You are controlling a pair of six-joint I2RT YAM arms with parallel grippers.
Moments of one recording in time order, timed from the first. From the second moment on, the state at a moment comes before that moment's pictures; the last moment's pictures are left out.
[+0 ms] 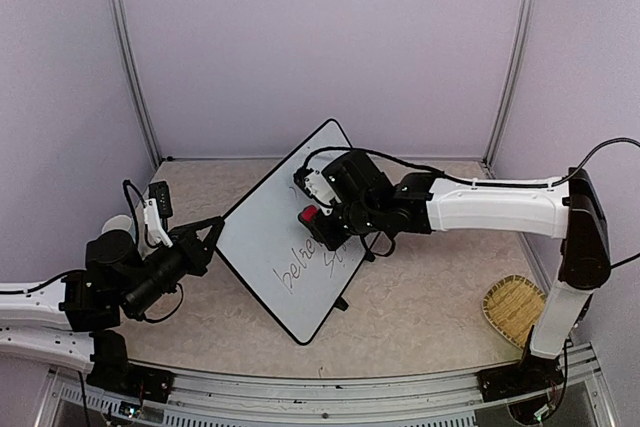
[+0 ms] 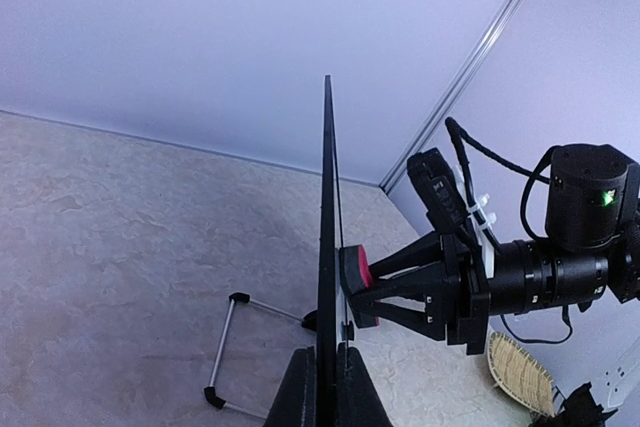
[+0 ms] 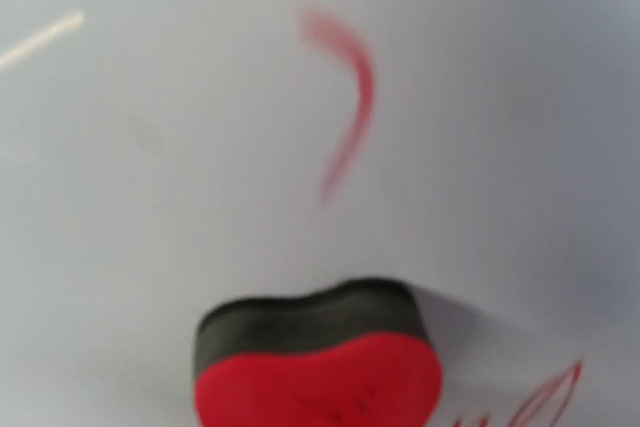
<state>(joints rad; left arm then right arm) -1.14 0.73 0.41 0.28 -0.58 -0.55 1.02 1.81 1.46 -0.35 0.19 0.06</state>
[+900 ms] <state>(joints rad) -1.14 0.72 0.41 0.26 -0.57 -0.55 1.01 1.87 1.65 -0.47 0.17 0.07</state>
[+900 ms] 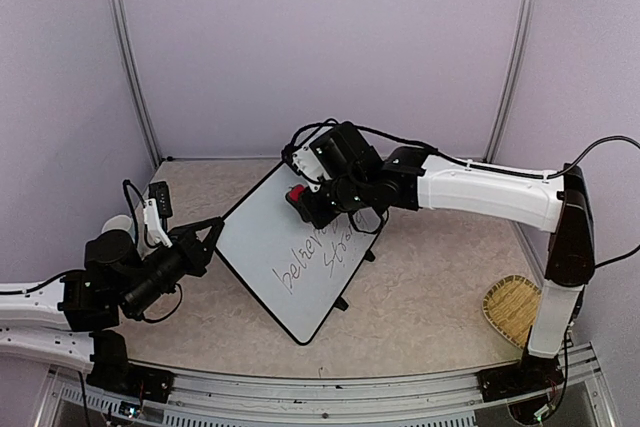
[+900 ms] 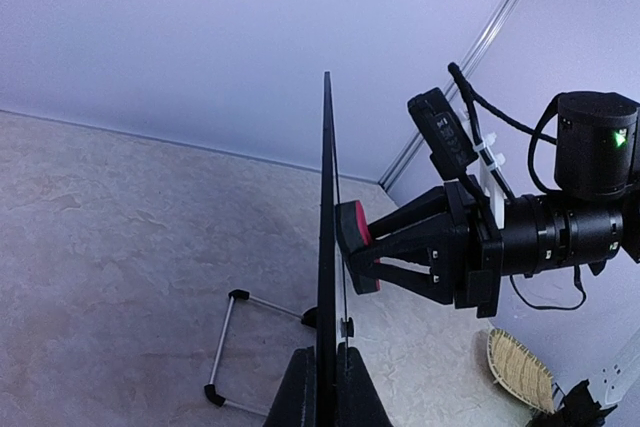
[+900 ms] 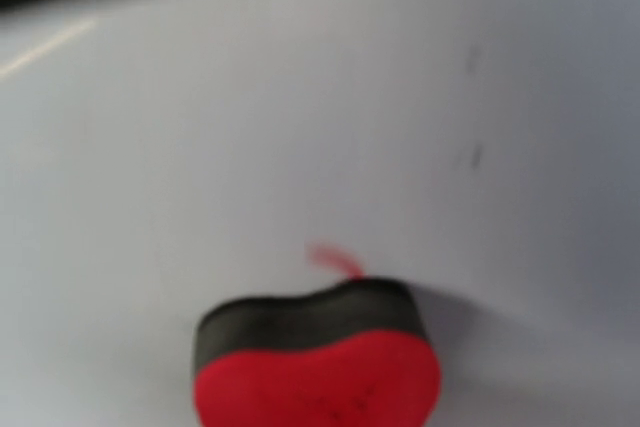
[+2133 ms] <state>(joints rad) -1.14 0.71 0.41 0.25 -0.57 -0.55 0.99 1.80 1.45 -0.44 0.10 0.09</state>
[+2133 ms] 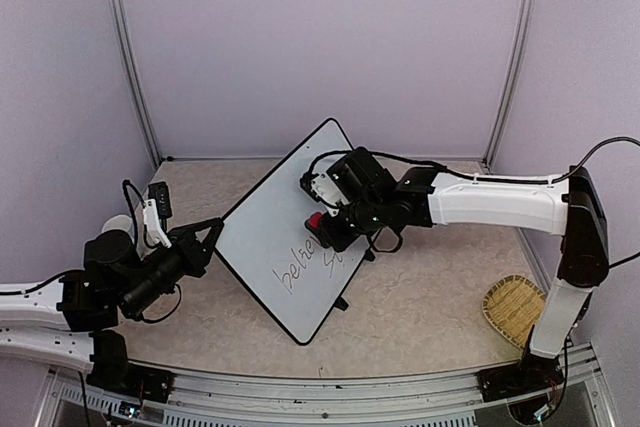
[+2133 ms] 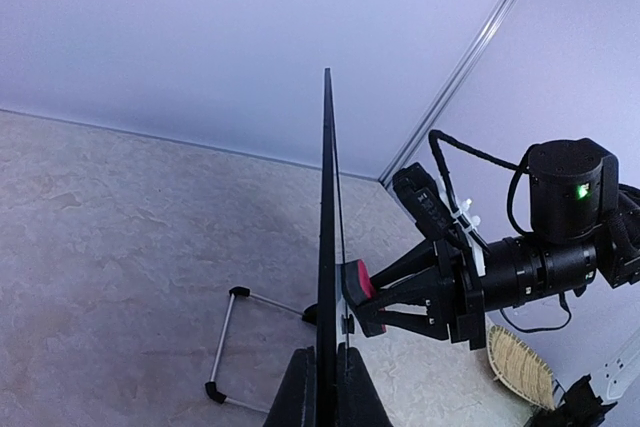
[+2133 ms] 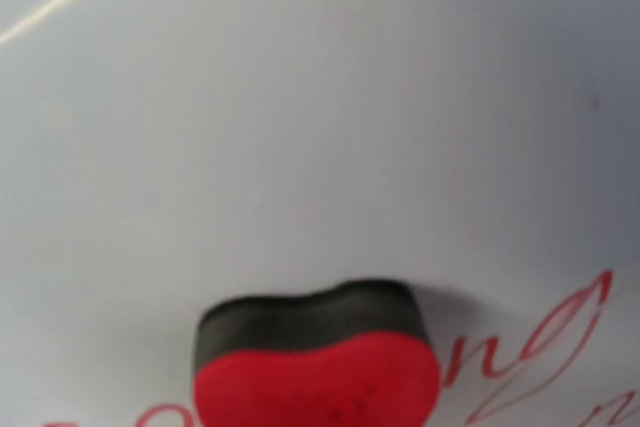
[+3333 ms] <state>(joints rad) -1.14 0.72 0.41 0.25 -0.57 -0.55 0.81 1.91 1.68 -0.36 0.13 0.15</state>
